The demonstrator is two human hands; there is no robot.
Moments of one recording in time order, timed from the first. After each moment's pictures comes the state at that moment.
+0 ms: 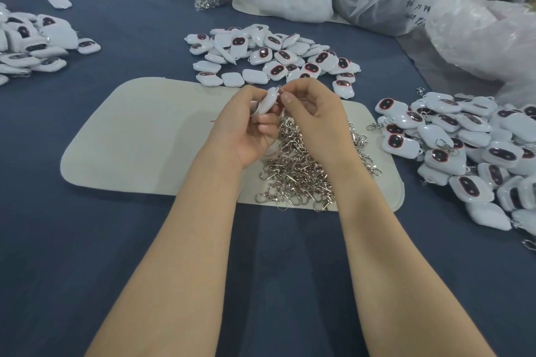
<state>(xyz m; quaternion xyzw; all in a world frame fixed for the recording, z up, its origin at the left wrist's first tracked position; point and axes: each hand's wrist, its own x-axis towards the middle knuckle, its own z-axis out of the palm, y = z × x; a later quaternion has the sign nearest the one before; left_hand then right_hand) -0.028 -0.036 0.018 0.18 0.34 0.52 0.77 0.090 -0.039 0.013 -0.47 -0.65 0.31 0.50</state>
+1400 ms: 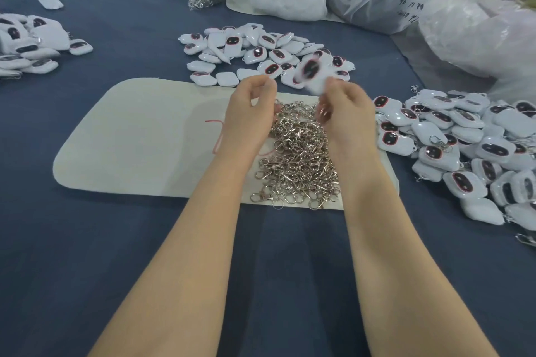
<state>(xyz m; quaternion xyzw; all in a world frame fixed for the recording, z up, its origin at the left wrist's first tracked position) -0.010 -0.034 0.006 0.46 0.52 0.57 0.44 0.113 -0.034 0.020 -0.51 -0.37 0.43 0.65</state>
